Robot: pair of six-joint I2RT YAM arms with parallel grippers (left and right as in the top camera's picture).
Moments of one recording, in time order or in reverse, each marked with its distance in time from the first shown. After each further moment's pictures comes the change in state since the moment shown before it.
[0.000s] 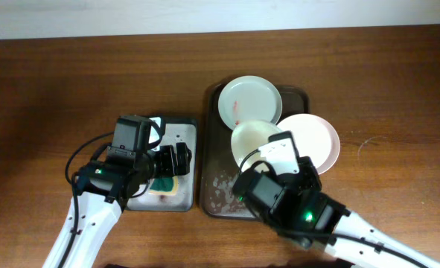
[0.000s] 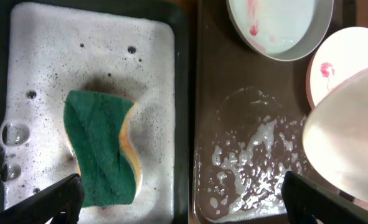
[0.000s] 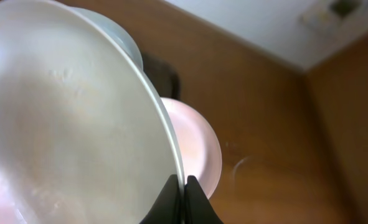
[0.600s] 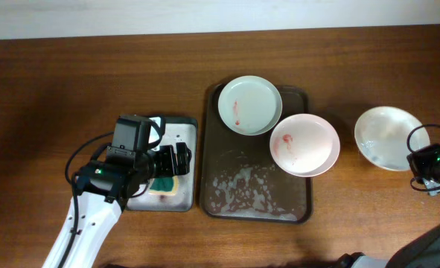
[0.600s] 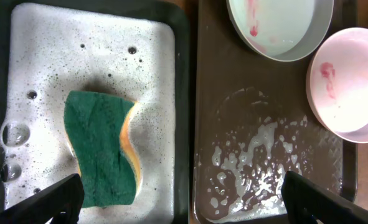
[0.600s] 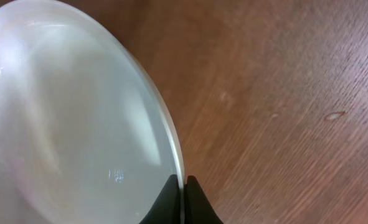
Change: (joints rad) left arm 0.000 0.000 0.000 0.000 0.000 0.000; right arm -1.708 0.366 0.052 0.185 -1.136 -0.031
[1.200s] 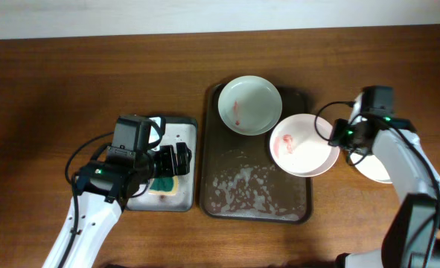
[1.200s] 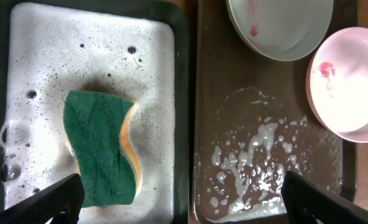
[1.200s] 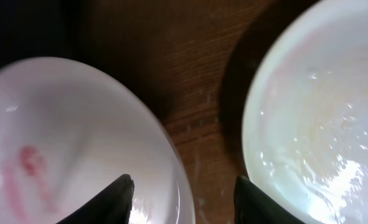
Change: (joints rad) left arm 0.000 0.000 0.000 0.000 0.000 0.000; right arm 0.620 0.088 0.019 0.082 0.142 -0.272
